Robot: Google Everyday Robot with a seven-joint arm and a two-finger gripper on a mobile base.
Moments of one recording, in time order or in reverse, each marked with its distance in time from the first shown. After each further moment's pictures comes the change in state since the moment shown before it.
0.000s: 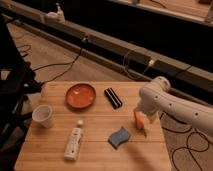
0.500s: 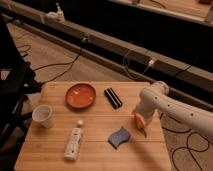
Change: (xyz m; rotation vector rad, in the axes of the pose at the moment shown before) arm -0.005 0.000 0.048 0.024 -0.106 0.060
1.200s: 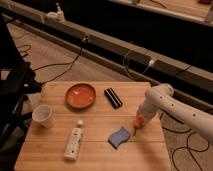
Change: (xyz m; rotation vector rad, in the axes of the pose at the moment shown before) arm 0.012 -0.002 0.002 0.042 -0.061 0.091
